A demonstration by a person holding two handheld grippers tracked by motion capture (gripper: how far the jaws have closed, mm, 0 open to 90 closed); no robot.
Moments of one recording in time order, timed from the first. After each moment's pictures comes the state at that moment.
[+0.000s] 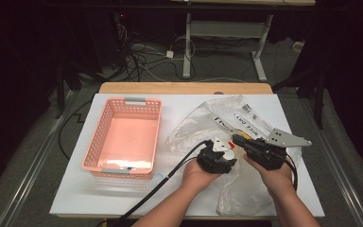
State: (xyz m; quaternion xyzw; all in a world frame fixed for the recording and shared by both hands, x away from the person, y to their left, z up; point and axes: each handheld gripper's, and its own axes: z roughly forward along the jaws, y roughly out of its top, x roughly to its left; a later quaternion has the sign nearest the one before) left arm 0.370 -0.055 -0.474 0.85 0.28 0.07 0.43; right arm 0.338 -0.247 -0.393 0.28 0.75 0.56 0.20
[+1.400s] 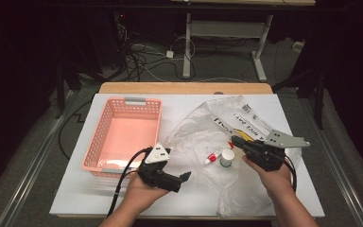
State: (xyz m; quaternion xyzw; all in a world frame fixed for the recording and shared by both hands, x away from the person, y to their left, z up) left arm 0.302 0.105 -0.419 0.82 0.32 0.10 0.46; right arm 0.336 -0.244 -0.396 0.29 0.75 0.56 0.19
